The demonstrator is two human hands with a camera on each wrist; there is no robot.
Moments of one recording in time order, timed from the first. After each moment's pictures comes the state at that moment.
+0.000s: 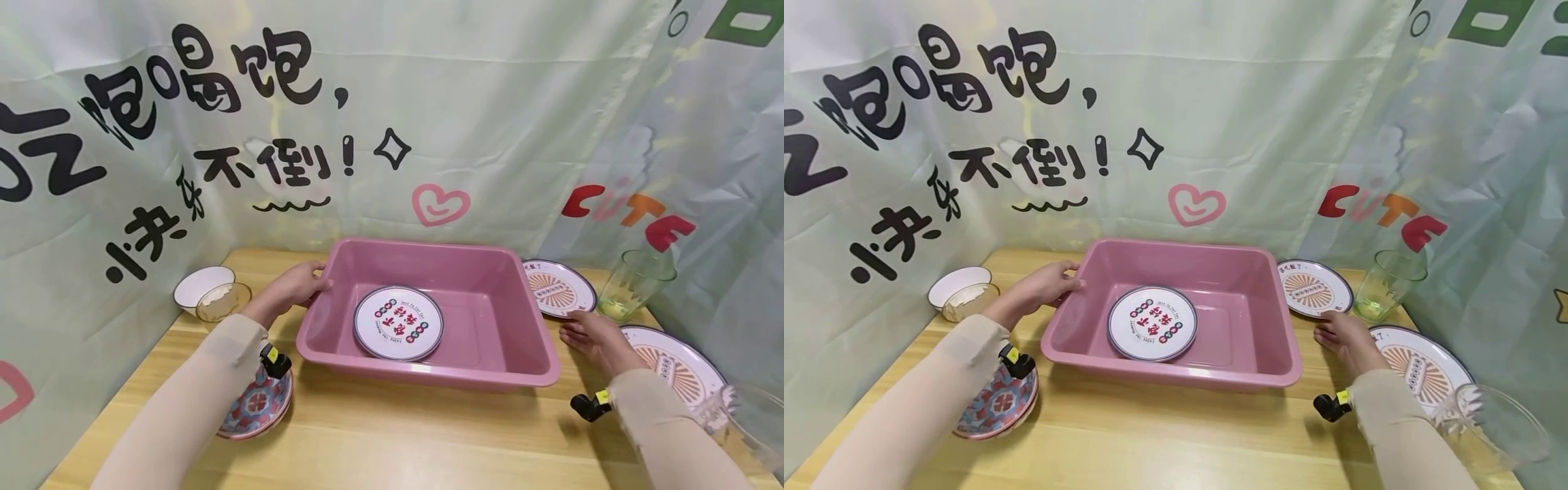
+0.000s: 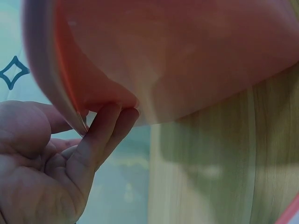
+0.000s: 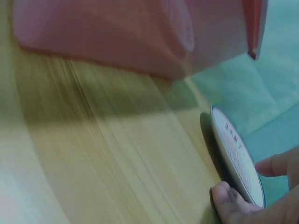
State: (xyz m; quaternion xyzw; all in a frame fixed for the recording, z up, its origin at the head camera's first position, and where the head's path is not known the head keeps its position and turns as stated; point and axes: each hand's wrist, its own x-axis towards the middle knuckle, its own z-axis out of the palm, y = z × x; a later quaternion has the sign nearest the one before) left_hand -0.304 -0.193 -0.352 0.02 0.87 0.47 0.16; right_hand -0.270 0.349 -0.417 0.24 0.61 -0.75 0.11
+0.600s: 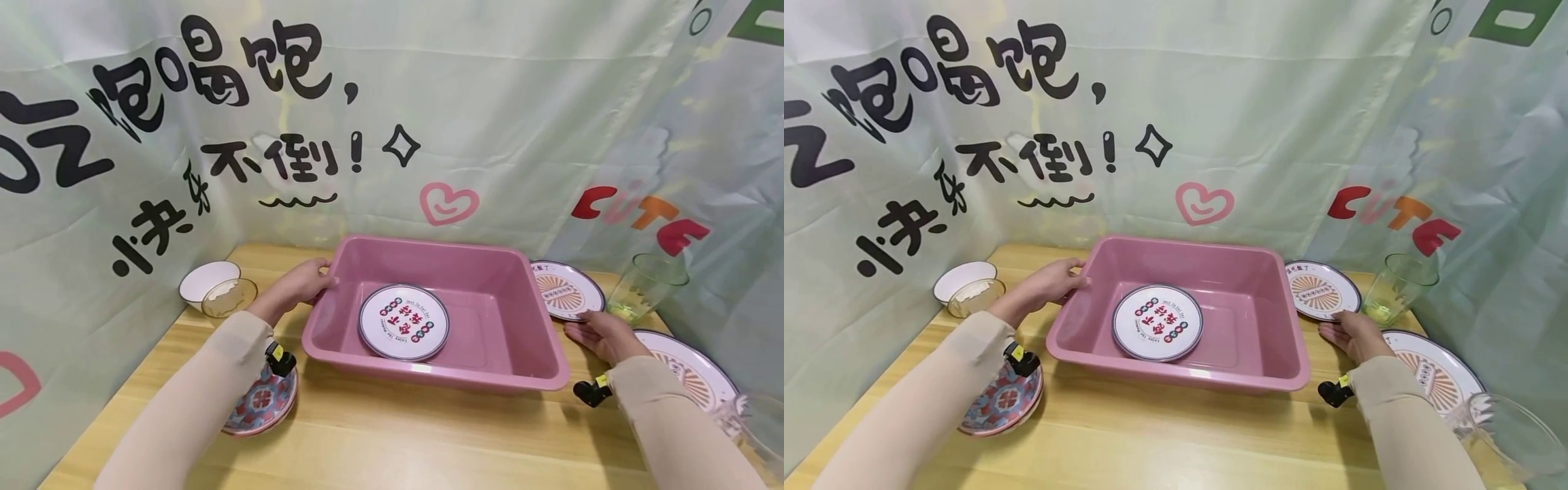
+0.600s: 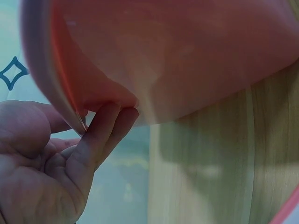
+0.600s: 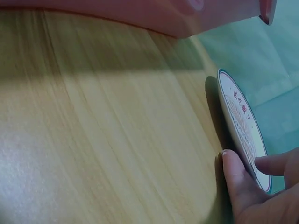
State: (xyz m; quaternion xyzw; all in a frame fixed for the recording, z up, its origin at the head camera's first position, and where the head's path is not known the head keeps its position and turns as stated) left_hand -0.306 -0.194 -0.354 0.02 0.87 0.46 0.16; right_hand -0.293 0.362 -0.422 0.29 0.58 -0.75 0.13
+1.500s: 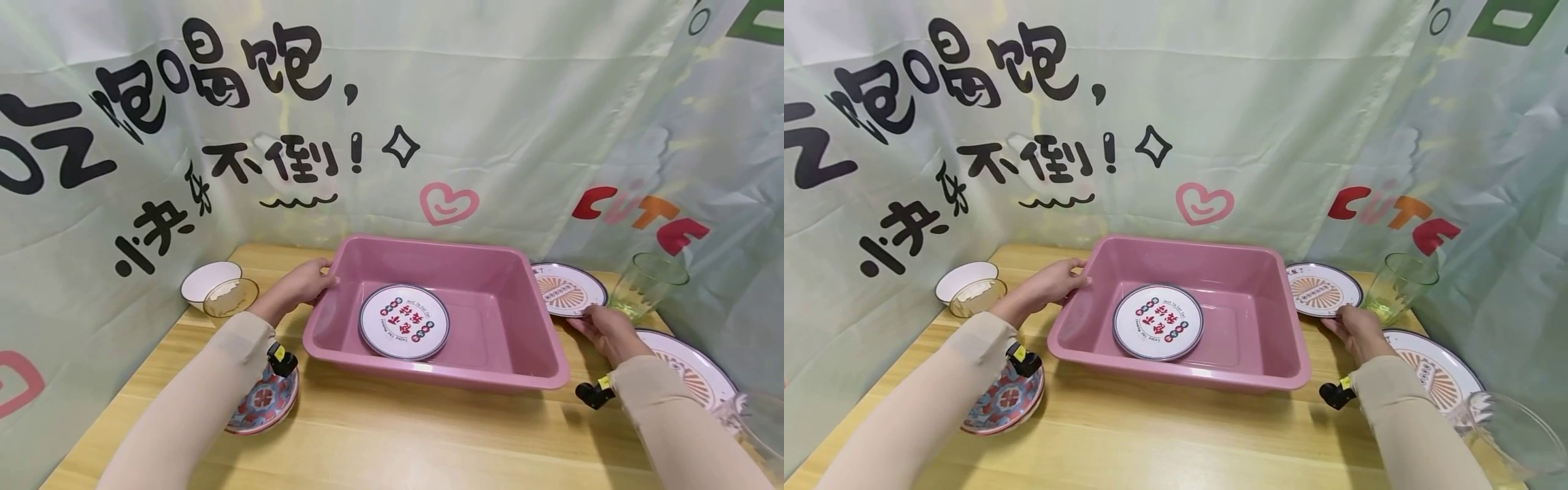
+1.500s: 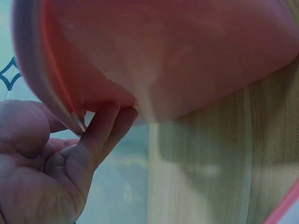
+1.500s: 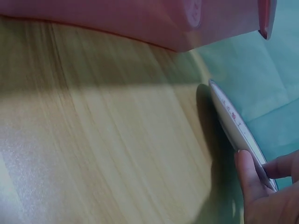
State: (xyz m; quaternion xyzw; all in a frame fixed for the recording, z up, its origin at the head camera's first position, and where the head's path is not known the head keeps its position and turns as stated) left_hand -0.306 -0.191 -0.353 0.02 0.87 0.46 0.15; right_hand -0.294 0.355 -0.414 0.29 0.58 -0.76 0.05
